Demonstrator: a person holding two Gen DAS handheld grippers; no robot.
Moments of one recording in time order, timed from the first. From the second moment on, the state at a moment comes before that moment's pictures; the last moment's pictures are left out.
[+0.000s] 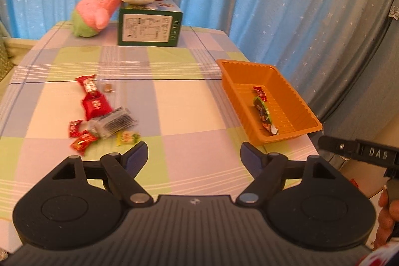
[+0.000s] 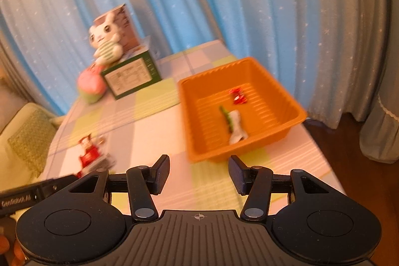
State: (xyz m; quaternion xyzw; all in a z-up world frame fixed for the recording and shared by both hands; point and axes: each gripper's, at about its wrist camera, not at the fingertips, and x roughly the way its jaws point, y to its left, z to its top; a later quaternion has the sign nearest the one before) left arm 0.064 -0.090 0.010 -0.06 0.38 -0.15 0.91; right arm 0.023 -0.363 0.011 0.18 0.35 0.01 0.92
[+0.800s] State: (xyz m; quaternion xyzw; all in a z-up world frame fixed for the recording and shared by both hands) left arm 0.038 0.006 0.001 -0.08 0.39 -0.07 0.92; right arm 0.017 -0.279 0.004 0.13 0.37 0.08 0.92
